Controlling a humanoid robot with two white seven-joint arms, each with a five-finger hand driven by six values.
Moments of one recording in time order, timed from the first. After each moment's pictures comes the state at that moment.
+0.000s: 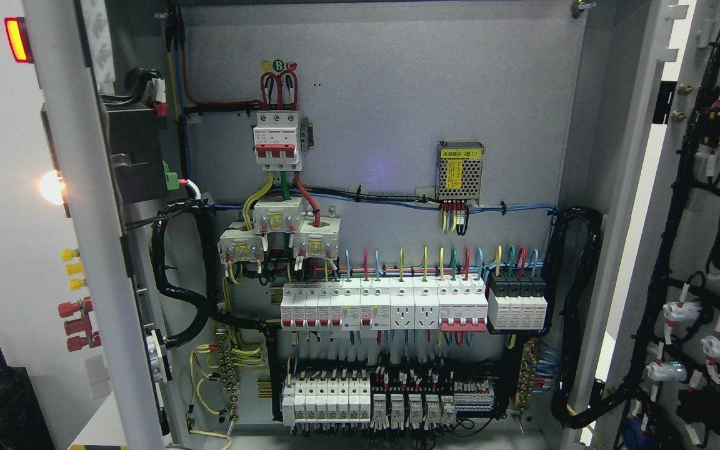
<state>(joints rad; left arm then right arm) 0.00 -0.05 0.14 0.08 -0.19 -0.29 -0.22 -0.56 -0.07 0.82 -1.76 -0.73 0.16 0.34</state>
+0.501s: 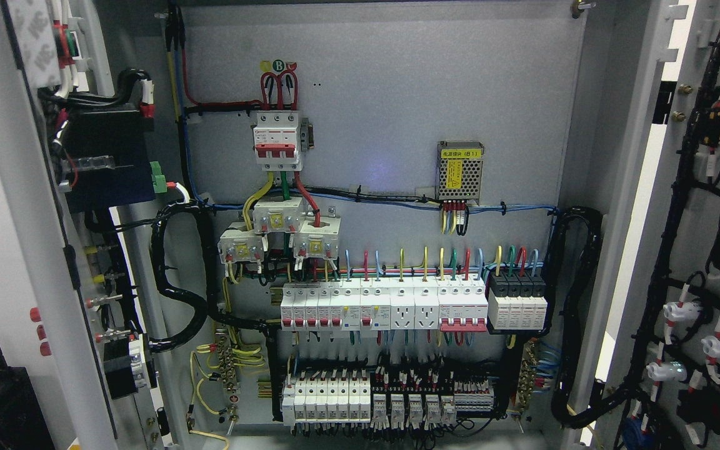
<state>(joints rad) 0.00 -0.05 0.14 0.08 -0.19 -0.29 -0.22 -0.56 -0.05 0.85 -1.75 -0.73 0.16 0.34</state>
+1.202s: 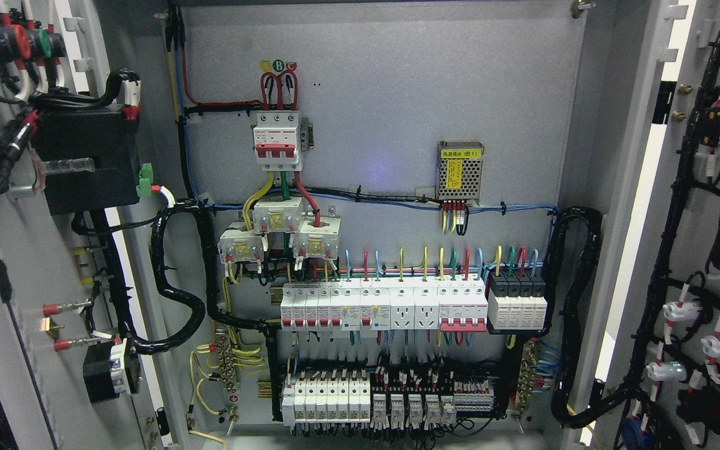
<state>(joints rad) 0.00 -0.05 0.14 0.08 -0.19 -0.29 -0.22 -0.60 -0.02 0.90 -1.74 -0.72 0.16 0.34</state>
